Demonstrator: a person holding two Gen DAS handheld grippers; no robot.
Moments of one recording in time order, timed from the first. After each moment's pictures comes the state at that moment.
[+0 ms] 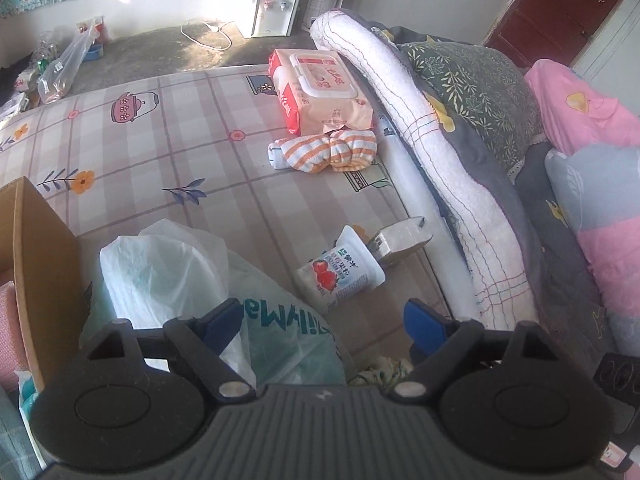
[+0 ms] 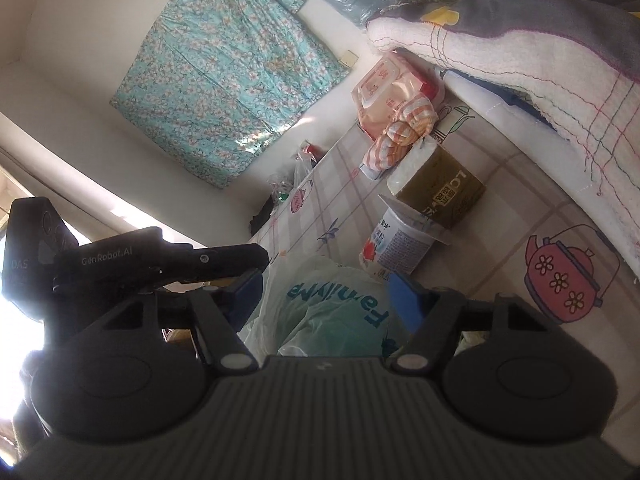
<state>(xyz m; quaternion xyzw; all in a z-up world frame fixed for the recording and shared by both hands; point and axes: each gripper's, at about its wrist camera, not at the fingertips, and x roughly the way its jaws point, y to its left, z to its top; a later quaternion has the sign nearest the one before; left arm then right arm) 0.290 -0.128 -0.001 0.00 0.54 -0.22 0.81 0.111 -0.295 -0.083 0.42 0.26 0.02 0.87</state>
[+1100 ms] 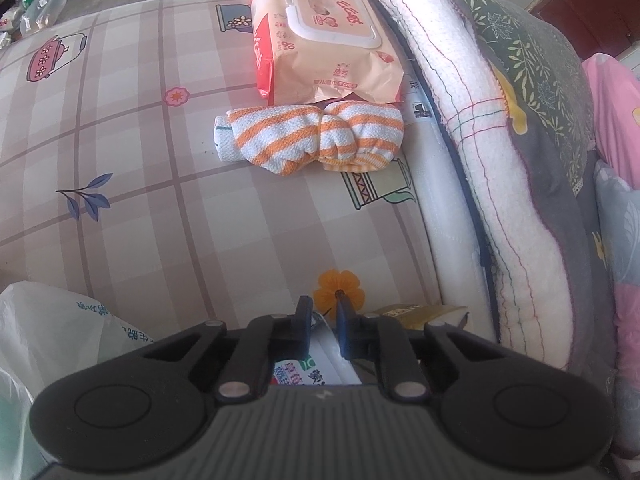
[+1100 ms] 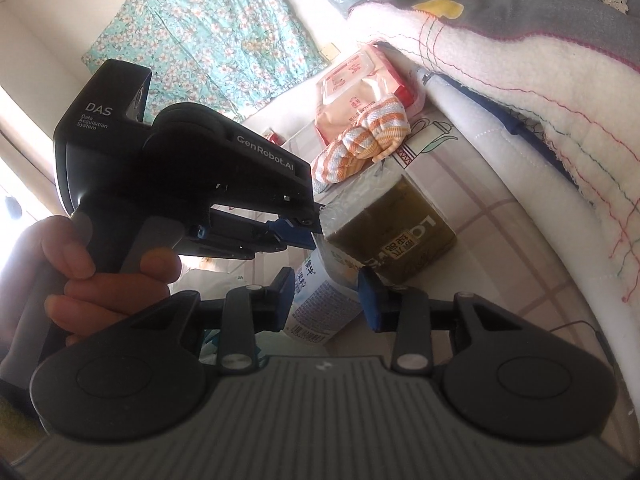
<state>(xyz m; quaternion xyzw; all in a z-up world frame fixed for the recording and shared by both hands) 0.396 -0.202 -0.090 -0.03 0.62 -0.20 0.76 0.181 -0.313 -0.126 0.34 0.30 -0.01 0.89</state>
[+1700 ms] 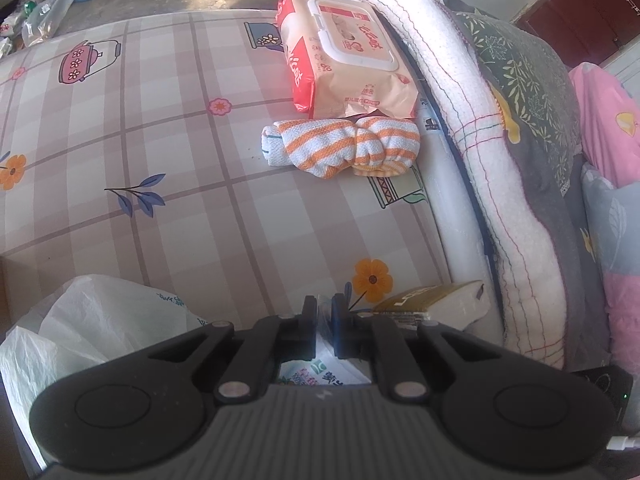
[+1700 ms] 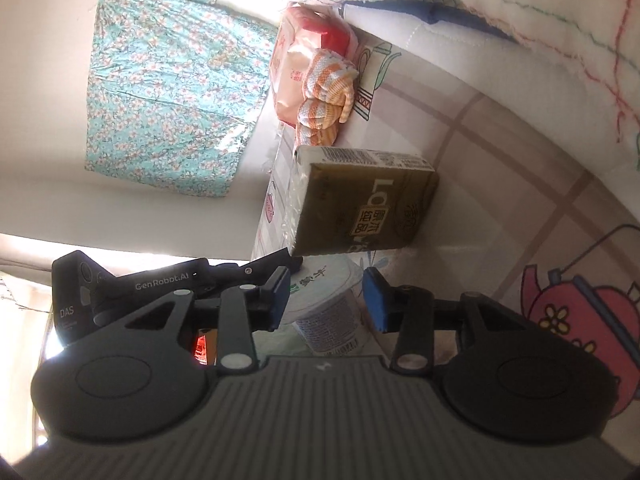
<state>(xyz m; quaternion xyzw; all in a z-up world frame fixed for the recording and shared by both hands) 0.379 -0.157 -0.072 -0.04 0.61 -0.21 0.76 0.189 -0.359 -0.176 0.60 0.30 0.03 0.74</state>
